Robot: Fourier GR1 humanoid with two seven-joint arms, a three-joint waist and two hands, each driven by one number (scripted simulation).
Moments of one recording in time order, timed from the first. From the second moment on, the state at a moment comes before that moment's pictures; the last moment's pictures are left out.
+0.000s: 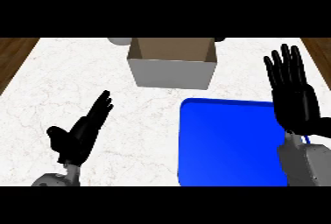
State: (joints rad) left arm -0.07 0.26 -0.27 -1.59 0.21 0.14 0.13; right arm -0.27 -0.21 -0.03 -1.55 -0.42 0.01 -0.22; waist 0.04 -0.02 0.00
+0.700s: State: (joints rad) left arm -0.13 0.34 -0.29 -1.63 0.11 0.10 0.08; right arm 0.23 -0.19 -0.14 -1.43 -0.27 -0.35 -0.19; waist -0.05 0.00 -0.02
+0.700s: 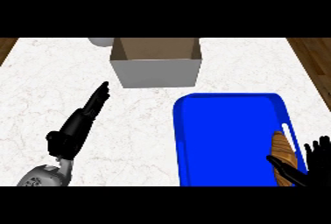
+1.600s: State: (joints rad) left arm -0.19 0.31 -0.28 -1.54 0.09 0.03 0.06; right arm 0.87 -0.48 -0.27 -2.06 -0.37 -0.12 0.12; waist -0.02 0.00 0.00
